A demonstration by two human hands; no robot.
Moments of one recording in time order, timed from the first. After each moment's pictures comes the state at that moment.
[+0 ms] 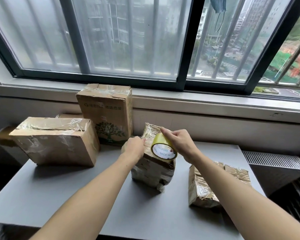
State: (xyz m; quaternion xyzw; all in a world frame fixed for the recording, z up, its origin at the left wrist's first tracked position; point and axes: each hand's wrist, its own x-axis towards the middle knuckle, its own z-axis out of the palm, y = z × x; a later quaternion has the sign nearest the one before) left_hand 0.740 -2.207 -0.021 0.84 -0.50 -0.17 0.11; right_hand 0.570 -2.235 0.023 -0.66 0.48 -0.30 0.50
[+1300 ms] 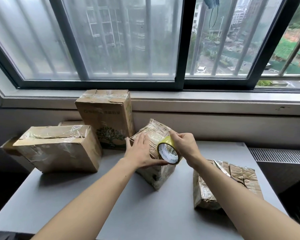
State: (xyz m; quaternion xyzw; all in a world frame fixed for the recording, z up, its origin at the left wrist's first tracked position) left_hand 0.730 -2.203 -0.022 0.74 -0.66 -0.10 -0.01; right_hand 0.559 -2.255 -0.007 -0.59 0.54 -0.37 0.47
